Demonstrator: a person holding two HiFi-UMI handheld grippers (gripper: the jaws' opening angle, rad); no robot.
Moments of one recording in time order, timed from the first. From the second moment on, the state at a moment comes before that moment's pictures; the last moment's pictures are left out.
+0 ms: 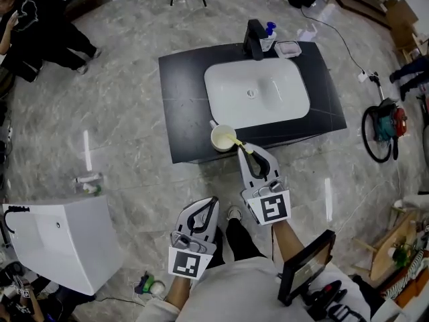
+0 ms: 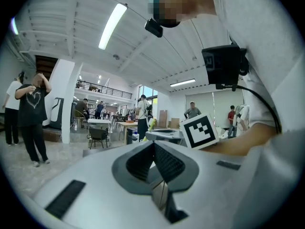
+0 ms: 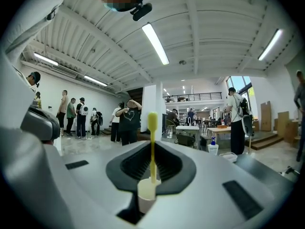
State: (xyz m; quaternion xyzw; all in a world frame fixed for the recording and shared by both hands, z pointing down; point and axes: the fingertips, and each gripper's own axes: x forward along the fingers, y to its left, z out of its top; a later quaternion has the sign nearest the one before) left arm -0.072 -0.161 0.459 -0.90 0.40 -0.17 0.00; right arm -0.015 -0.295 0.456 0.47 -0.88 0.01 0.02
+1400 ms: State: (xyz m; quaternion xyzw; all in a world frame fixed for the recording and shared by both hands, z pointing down) left arm -0.065 -0.128 0.369 -0.88 0.48 0.02 -0.02; right arm -0.012 -0.188 0.374 0.45 -0.89 -0.02 0.01
